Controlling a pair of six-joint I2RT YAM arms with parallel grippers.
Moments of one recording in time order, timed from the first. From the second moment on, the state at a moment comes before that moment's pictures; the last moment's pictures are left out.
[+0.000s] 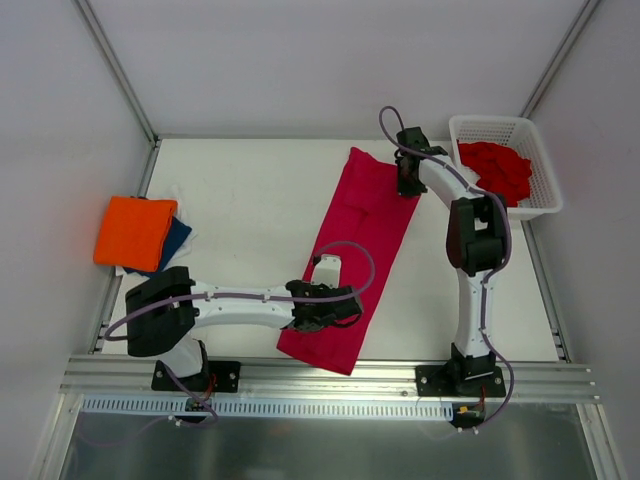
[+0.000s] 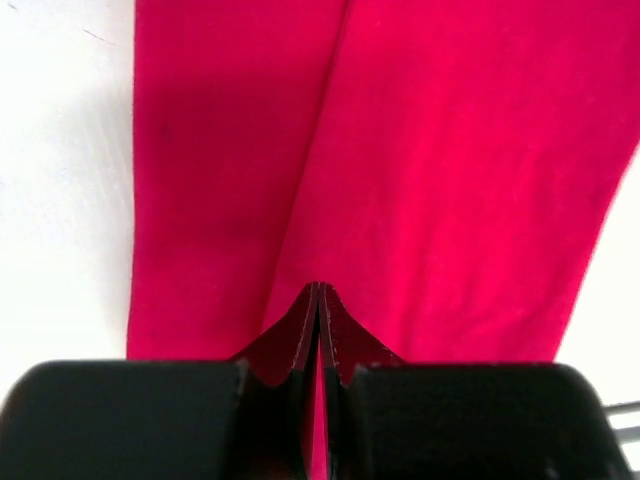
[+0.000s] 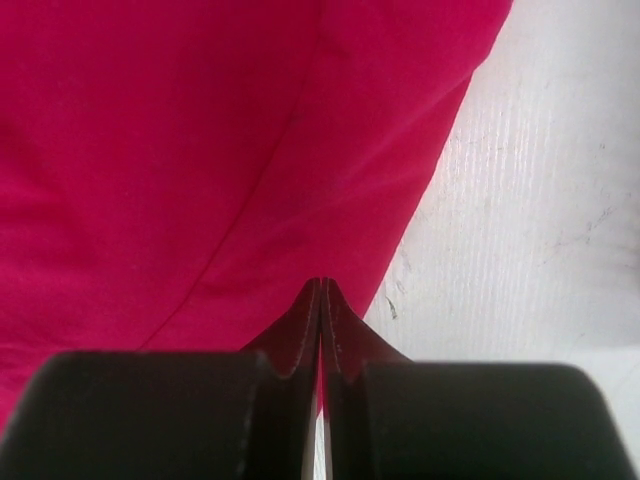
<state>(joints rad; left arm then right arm) -1.28 1.59 0.96 -0.59 -0.55 -1.03 0.25 2.21 1.83 -0.72 0.23 0.22</state>
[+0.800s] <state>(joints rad) -1.28 1.70 0.95 -0.43 -0.44 -1.07 0.27 2.47 2.19 -0.80 0.14 0.23</state>
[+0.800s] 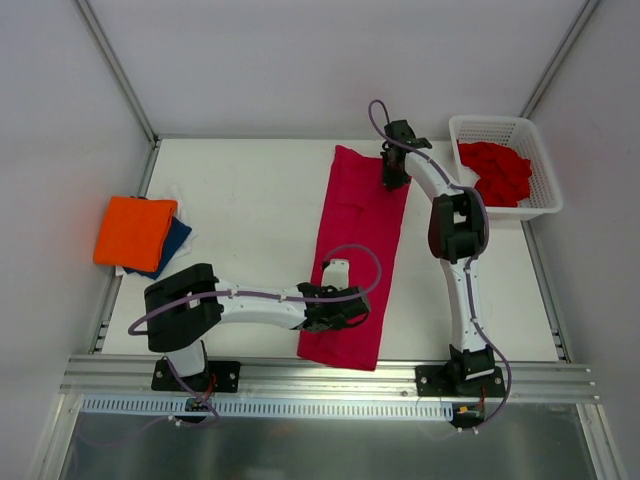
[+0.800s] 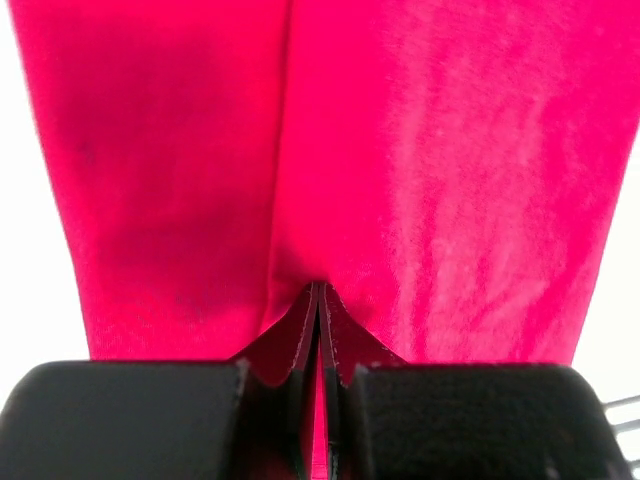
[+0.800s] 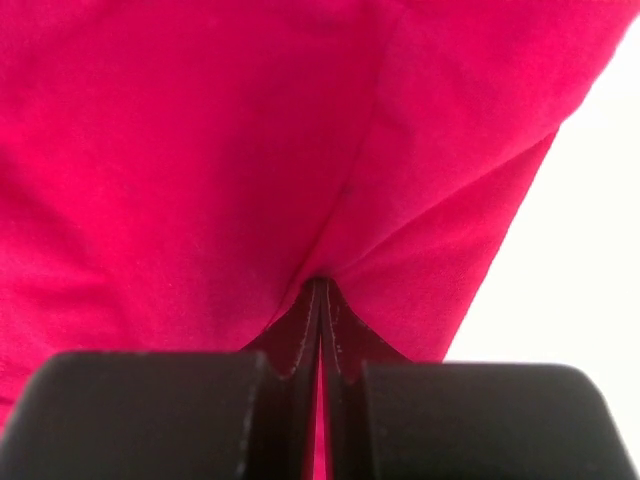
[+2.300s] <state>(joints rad) -1.08 1.23 0.97 -0.44 -0.67 -0.76 0.36 1.37 1.52 -0.68 0.10 0.24</state>
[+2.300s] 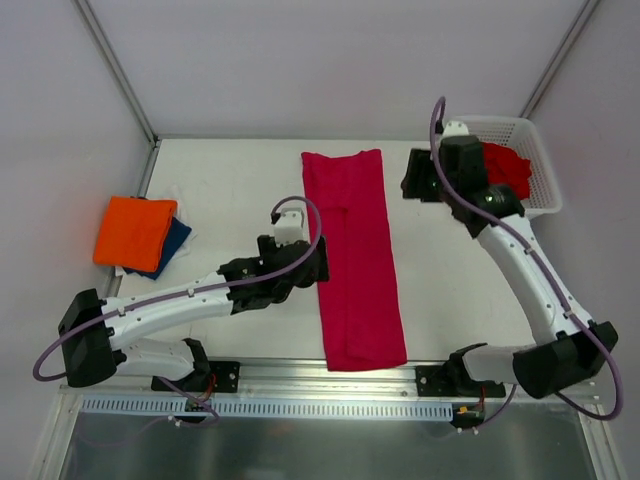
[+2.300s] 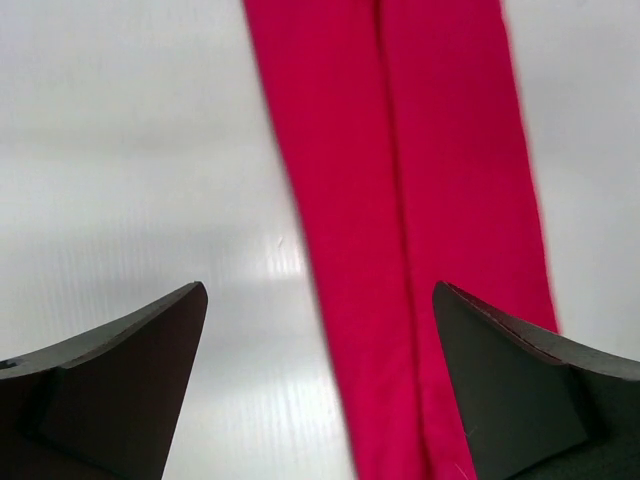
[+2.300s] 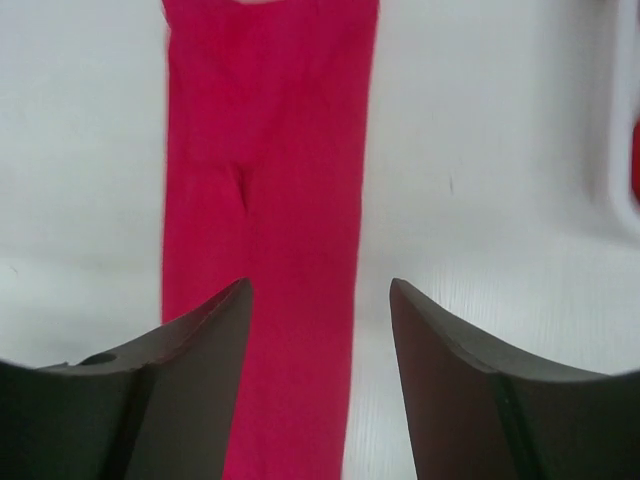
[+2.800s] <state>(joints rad) -1.35 1.20 0.67 -0.43 -0.52 -1.12 0.58 0.88 0.64 -0.78 0.22 0.60</state>
